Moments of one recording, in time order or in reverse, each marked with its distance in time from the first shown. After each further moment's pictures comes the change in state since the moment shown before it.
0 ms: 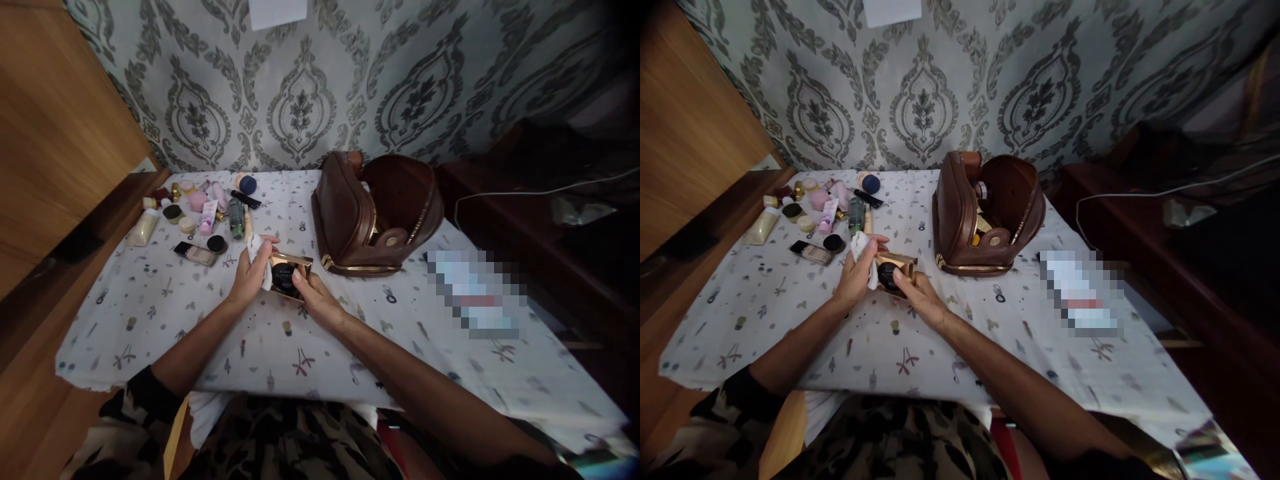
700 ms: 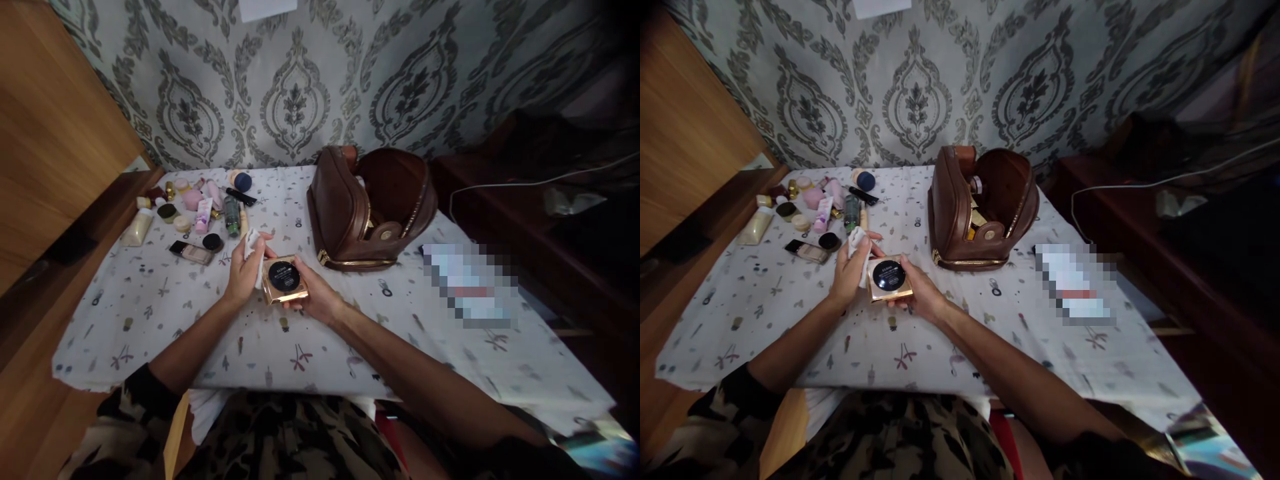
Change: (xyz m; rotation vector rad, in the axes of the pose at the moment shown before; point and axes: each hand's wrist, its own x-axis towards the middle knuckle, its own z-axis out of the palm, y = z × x) left_hand 0.000 -0.002 0.000 -0.102 -0.010 0.055; right_hand 0.004 -0.020 0.008 0.367 0.057 0.386
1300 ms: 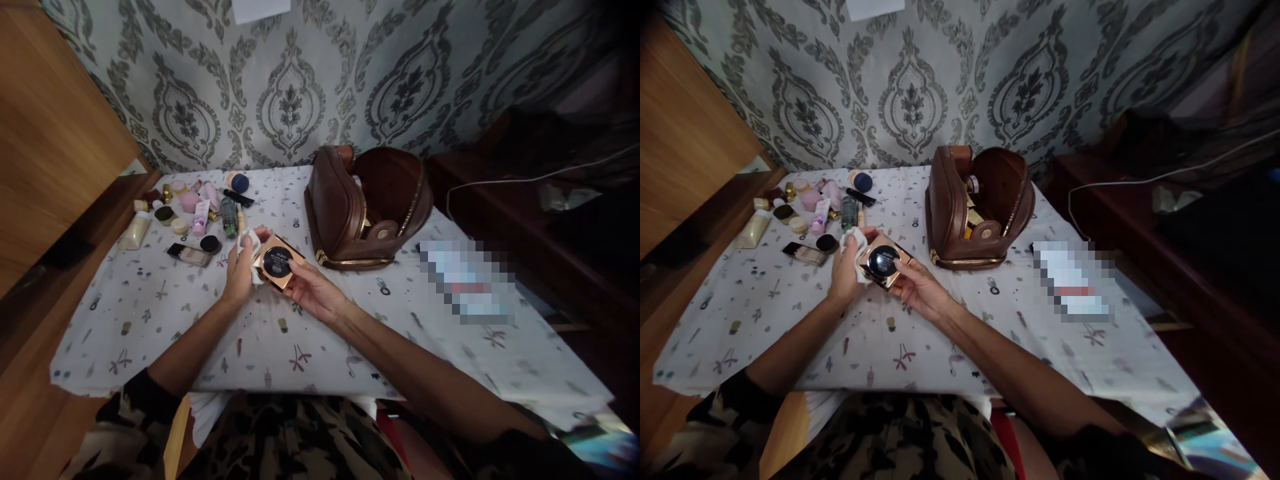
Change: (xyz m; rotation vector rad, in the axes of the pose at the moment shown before) left_hand 0.006 -0.012 0.002 -0.163 0.066 0.005; right_hand 0.004 0.004 -0.012 0.247 -0.097 -0.159
